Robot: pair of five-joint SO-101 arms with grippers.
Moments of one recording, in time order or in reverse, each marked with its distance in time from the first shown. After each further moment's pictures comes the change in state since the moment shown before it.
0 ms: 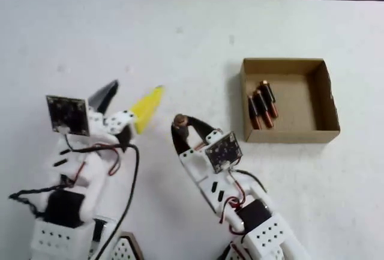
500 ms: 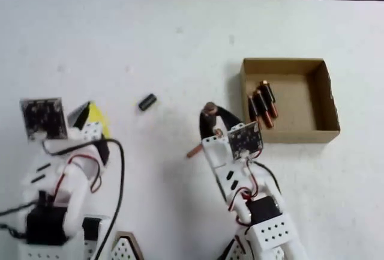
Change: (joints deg) left arm -8.7 -5.7 -6.9 20.7 0.0; right arm 13.1 0.0 -1.2 2.5 0.0
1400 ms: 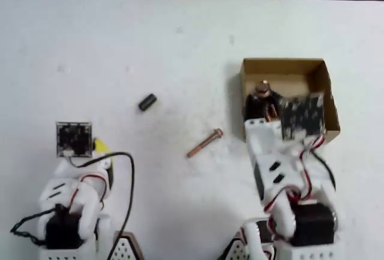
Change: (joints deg) left arm -3.5 -18.5 25.1 8.3 -9.0; right arm 14.5 9.1 -54.6 52.0 3.6
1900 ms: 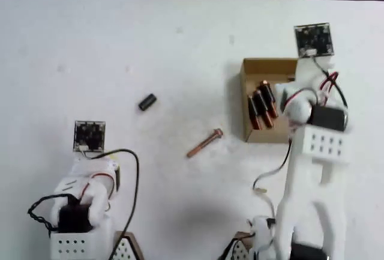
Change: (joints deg) left arm 0.0 0.3 12.3 -3.2 0.0; right arm 17.9 45.6 -14.7 -2.5 9.3
